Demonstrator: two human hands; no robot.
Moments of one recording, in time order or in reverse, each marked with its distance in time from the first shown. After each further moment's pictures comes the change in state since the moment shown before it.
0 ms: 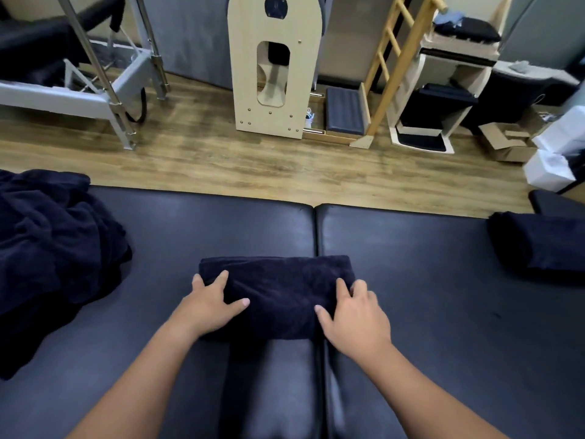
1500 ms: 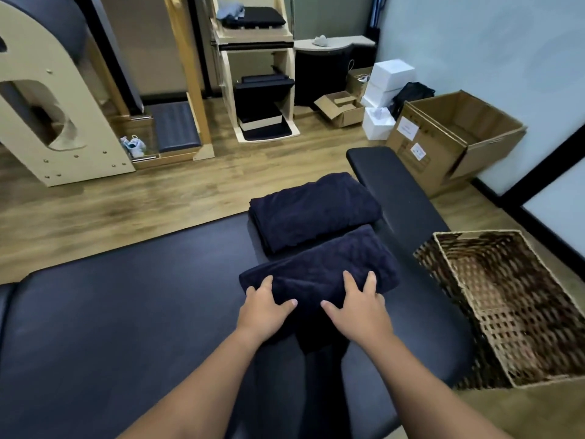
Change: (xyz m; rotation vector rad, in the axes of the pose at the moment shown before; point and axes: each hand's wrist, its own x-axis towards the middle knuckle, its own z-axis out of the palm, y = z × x) left_hand -0.040 0.581 0.360 -0.090 -0.089 0.404; right_hand -0.004 0.585 -0.021 0.428 -0.070 0.566
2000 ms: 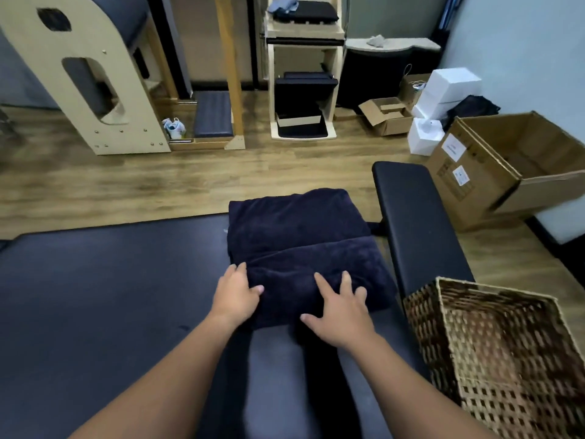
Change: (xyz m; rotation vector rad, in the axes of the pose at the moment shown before) left_hand 0.060 0.072 0.043 0.040 0.289 -0.101; right_hand 0.106 0.058 -0.062 -0.207 -0.179 -0.377
